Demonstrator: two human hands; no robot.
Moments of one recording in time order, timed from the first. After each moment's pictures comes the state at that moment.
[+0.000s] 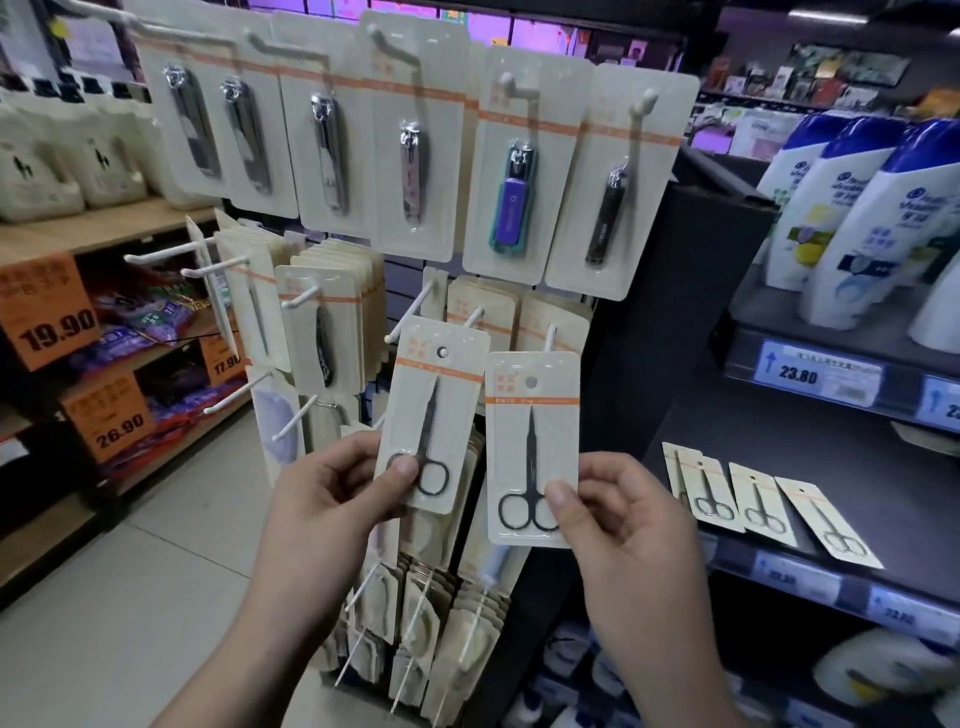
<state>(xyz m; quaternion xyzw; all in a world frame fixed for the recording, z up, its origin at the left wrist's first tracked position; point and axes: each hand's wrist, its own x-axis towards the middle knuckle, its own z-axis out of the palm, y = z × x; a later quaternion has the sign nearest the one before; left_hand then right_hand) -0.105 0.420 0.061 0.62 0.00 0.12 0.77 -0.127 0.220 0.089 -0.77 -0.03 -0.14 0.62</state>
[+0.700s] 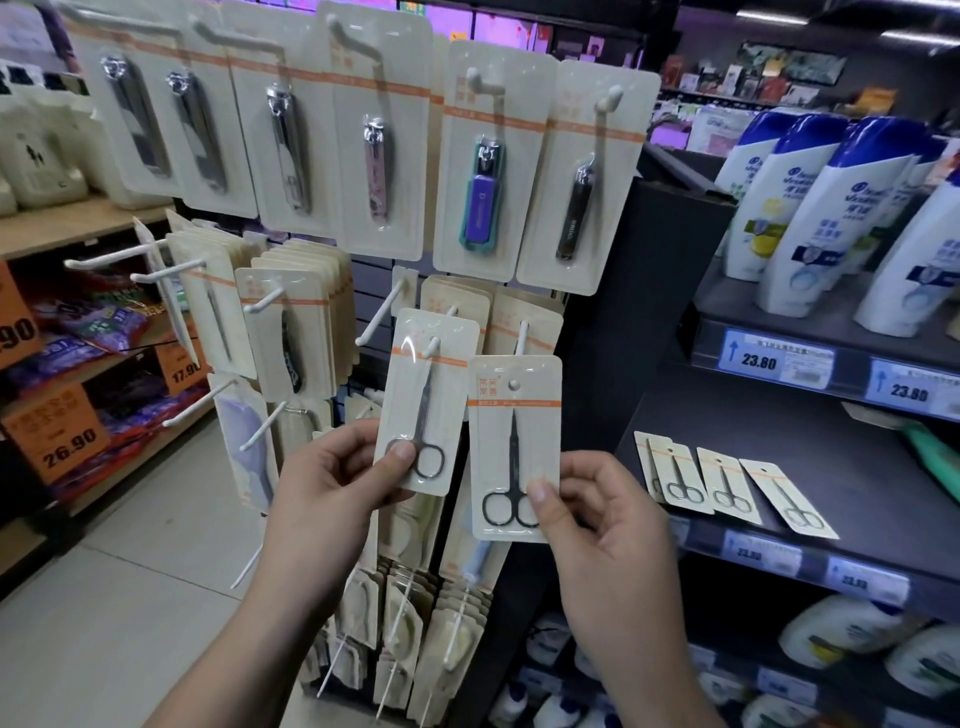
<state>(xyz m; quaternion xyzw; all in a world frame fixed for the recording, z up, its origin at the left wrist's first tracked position) -0.082 0.411 0.058 0.63 0.00 0.10 0.77 -0.129 0.224 0.081 -0.77 0.00 -0.17 0.62</state>
